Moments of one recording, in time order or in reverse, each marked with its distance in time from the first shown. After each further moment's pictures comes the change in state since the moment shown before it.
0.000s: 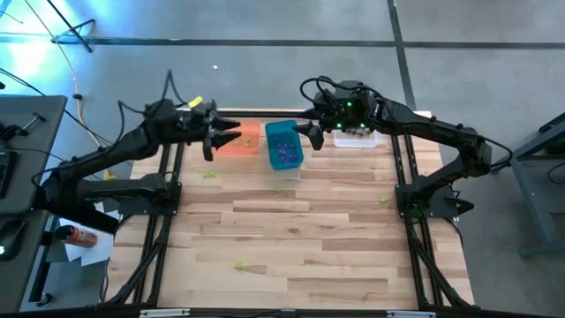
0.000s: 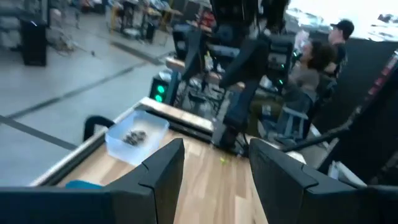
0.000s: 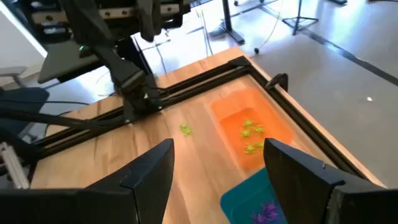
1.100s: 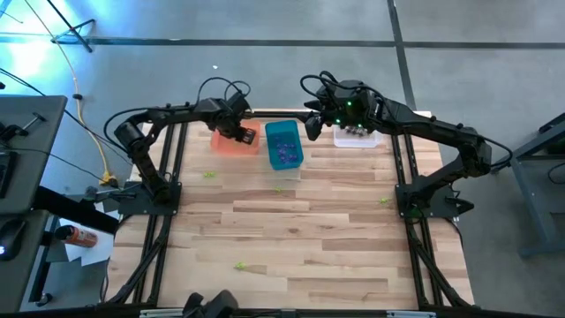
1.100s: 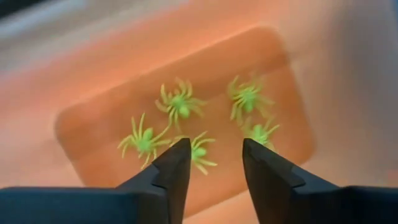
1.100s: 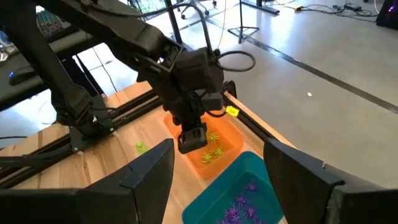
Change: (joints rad) left arm 0.261 0.911 0.280 -0.592 -0.343 -0.135; right arm -0.001 0.000 0.000 0.002 0.226 0.061
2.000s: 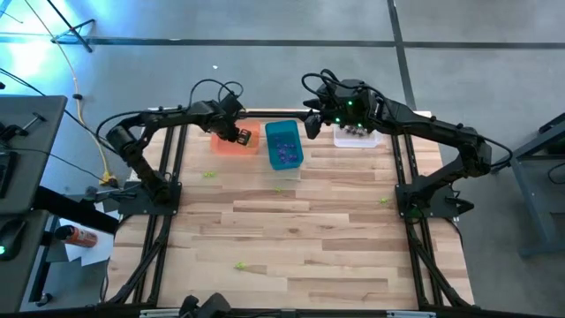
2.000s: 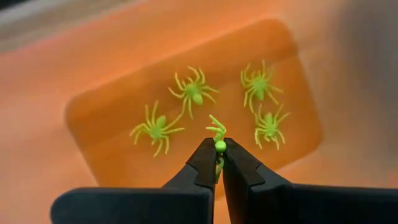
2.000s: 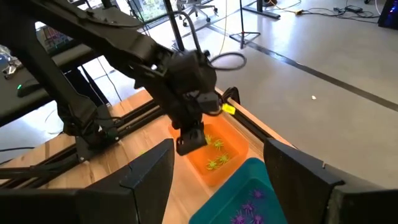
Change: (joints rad) left arm 0.026 -0.081 -0.097 0.066 0.031 0.020; right arm 0.001 0.000 0.000 0.031 -0.001 0.028
